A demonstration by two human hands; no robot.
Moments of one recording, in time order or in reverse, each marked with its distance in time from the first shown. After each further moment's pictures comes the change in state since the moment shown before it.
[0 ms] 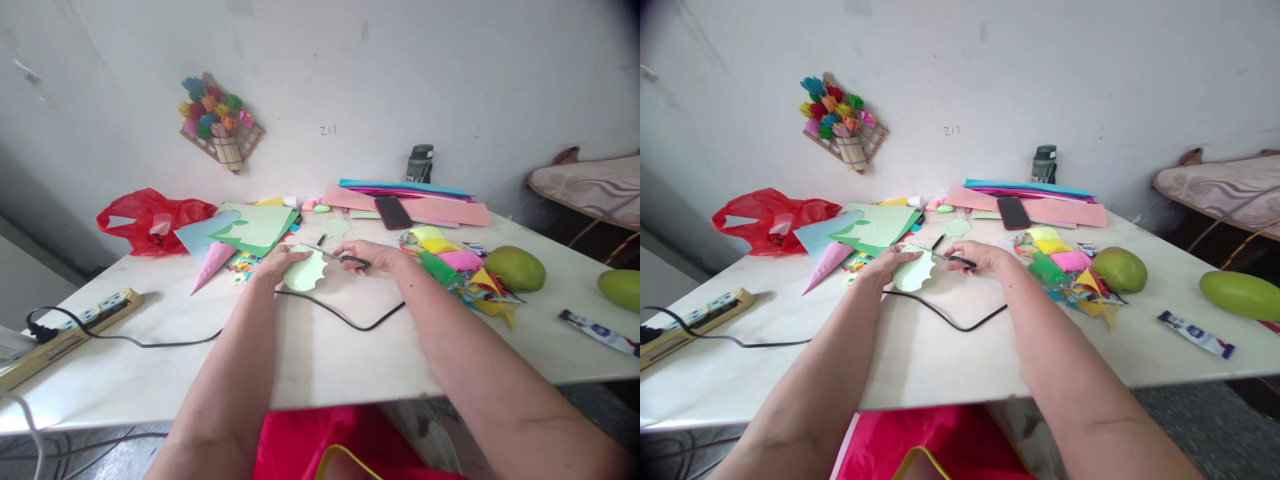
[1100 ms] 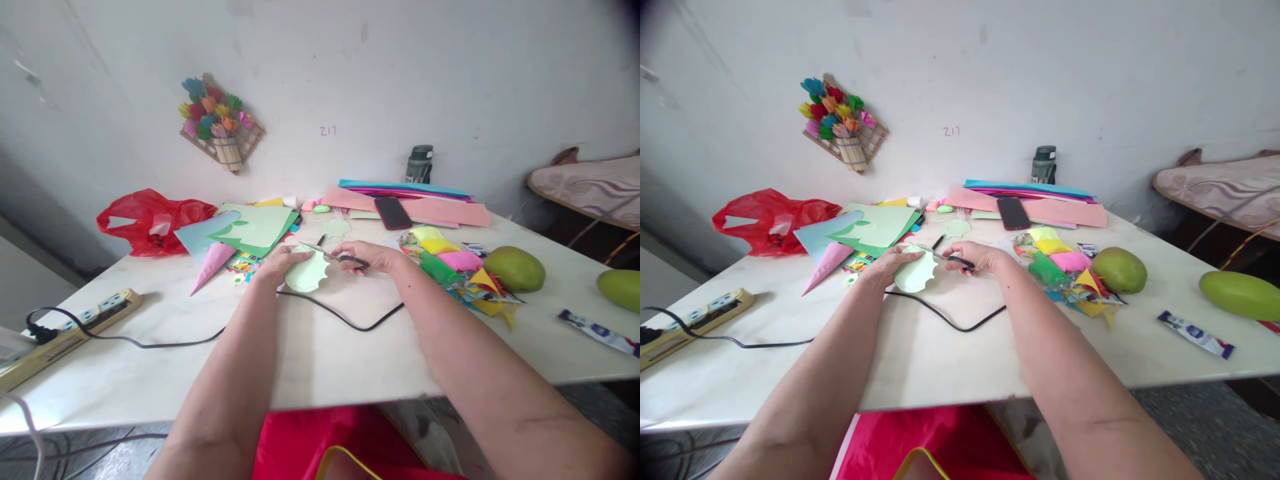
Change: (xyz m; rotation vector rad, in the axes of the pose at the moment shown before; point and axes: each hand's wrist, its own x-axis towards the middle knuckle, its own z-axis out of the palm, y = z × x) left_hand 0.000 -0.002 0.004 -0.027 -0.013 0.021; right_hand 0.001 -0.002 0.004 0.021 0.013 -0.019
